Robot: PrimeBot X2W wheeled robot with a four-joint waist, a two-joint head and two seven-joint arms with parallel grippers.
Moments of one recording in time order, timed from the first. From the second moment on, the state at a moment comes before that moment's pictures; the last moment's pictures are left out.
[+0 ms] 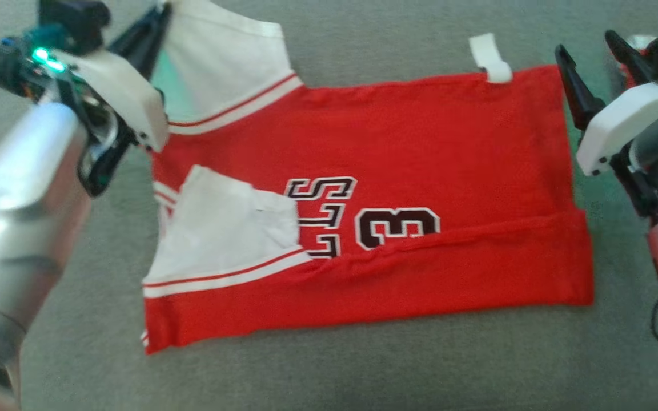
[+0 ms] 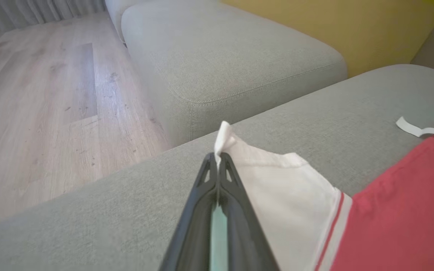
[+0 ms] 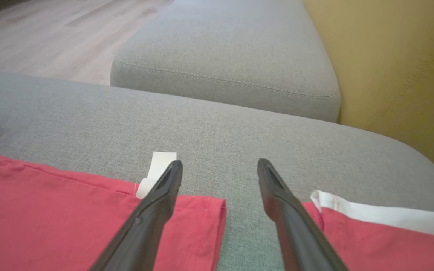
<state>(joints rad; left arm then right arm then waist) -1.06 0.41 -0.84 0.73 -0.76 -0.13 0.06 -0.66 -0.34 0.21 0.45 0.27 0.13 0.21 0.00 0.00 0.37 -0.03</state>
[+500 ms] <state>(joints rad) -0.99 0.42 -0.97 0.57 -0.77 -0.13 0.01 -0.75 -0.47 0.36 0.75 0.35 0.13 0.32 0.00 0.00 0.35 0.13</state>
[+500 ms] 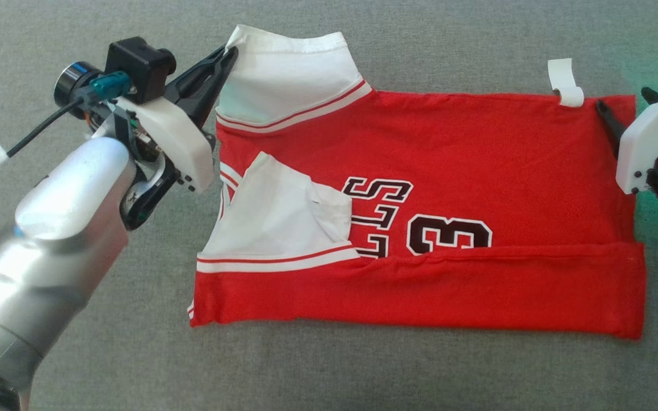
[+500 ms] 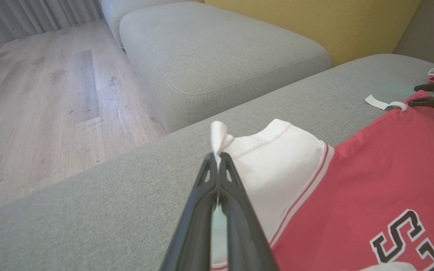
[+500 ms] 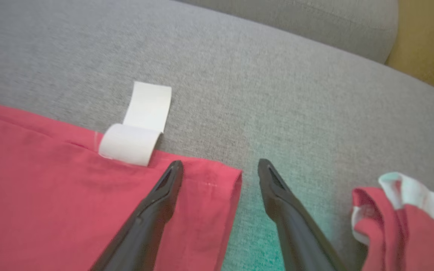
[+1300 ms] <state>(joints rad) -1.05 0.41 -0.97 0.64 -0.78 -0.13 0.01 -0.90 -0.48 0.50 0.88 0.48 0.13 0.29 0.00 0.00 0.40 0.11</state>
